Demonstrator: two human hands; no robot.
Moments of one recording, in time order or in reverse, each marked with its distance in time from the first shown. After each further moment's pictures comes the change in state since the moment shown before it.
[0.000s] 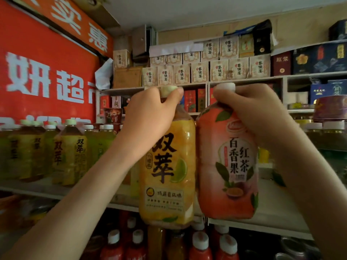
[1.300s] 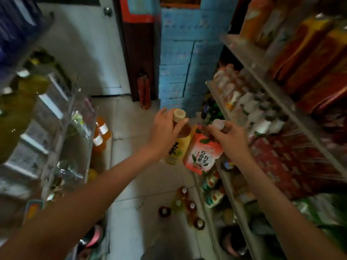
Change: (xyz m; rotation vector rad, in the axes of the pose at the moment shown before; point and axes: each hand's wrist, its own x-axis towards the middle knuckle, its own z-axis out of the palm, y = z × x) left_hand -0.480 -0.279 -0.225 0.703 -0.005 -0.979; right_hand -0.403 0.047 0.473 0.534 -1.177 0.341
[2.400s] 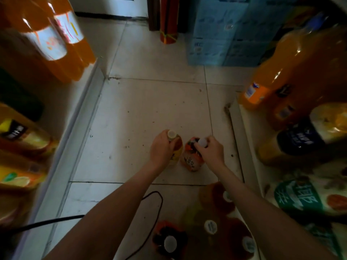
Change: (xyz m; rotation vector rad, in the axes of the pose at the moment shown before) left_hand -0.174 -0.586 0.482 0.080 -0.048 -0.536; right_hand 0.106 0.681 0.421 -0.283 -0.247 0.160
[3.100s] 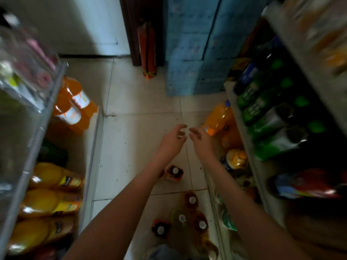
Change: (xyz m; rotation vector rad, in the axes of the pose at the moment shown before) left_hand 0.023 0.323 -0.211 -0.192 -0.362 -0.024; right_hand -0.044 -0.275 -0.256 0.258 -0.063 0.026
